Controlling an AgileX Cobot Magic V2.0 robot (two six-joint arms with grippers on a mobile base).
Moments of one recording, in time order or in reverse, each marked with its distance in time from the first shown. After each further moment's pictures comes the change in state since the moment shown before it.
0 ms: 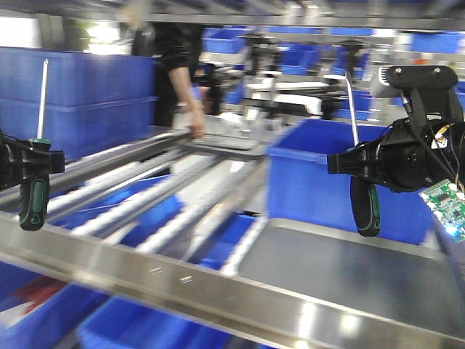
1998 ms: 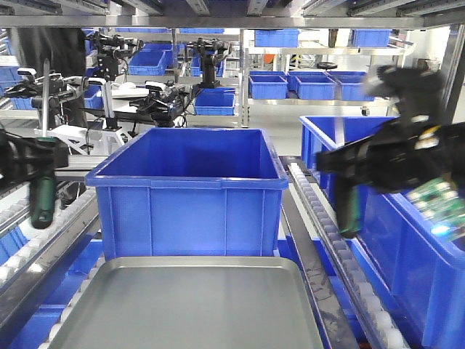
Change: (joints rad) left arm -0.011 0.025 0.000 -0.085 -0.019 0.000; right arm 0.047 0.032 0.000 0.114 -0.020 -0.040
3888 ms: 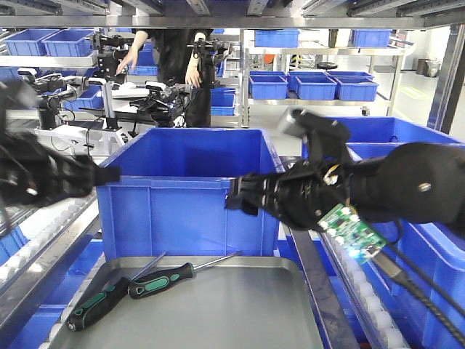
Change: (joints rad) left arm -0.118 -0.039 -0.003 0.044 0.069 -0.028; right arm 0.166 0.093 0.000 0.109 -0.027 0.190
